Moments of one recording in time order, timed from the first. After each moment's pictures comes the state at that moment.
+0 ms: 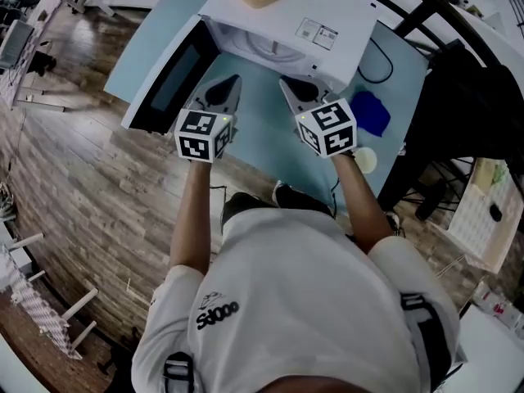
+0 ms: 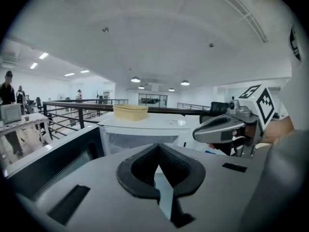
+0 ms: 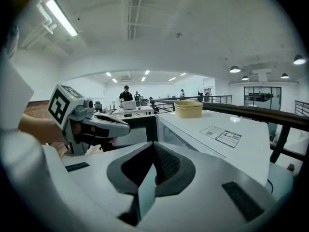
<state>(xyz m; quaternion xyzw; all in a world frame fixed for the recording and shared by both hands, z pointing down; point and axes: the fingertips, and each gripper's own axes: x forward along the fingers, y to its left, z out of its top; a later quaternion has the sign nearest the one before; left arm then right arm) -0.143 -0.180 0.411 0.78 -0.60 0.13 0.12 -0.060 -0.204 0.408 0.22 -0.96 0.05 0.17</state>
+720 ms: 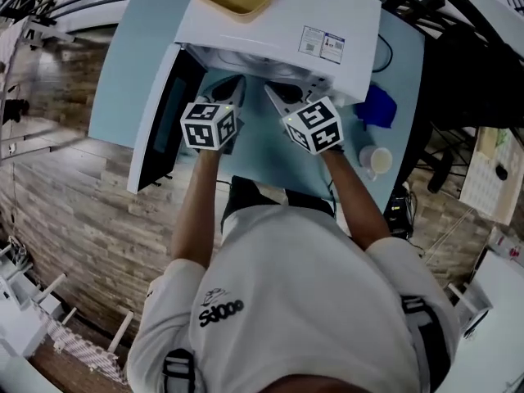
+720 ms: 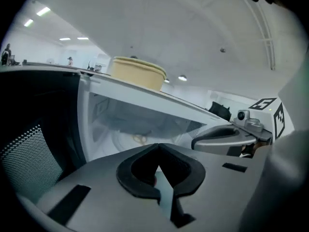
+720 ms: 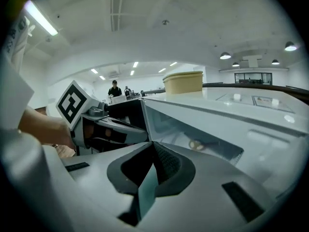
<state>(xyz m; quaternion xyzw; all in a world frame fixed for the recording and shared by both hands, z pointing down) -0.182 -0.291 0.510 0.81 -0.51 0.11 0.25 -0.130 -0.275 0.491 0.25 -0.94 0.11 0.20</state>
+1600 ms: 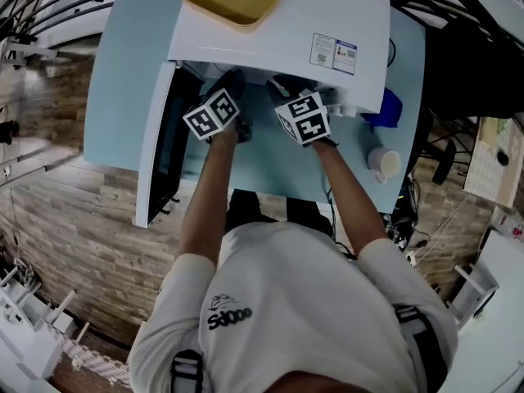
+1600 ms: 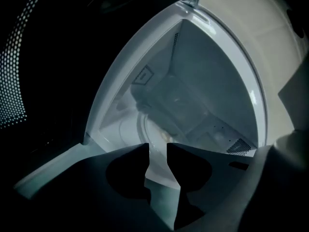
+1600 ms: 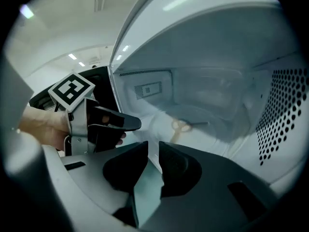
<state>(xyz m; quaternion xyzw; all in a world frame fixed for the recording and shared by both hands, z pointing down) -0.221 -0.361 0.607 0.71 -0.57 -0.03 0.41 -0.132 -0.335 0.588 0.34 -0.88 0.14 0.29</state>
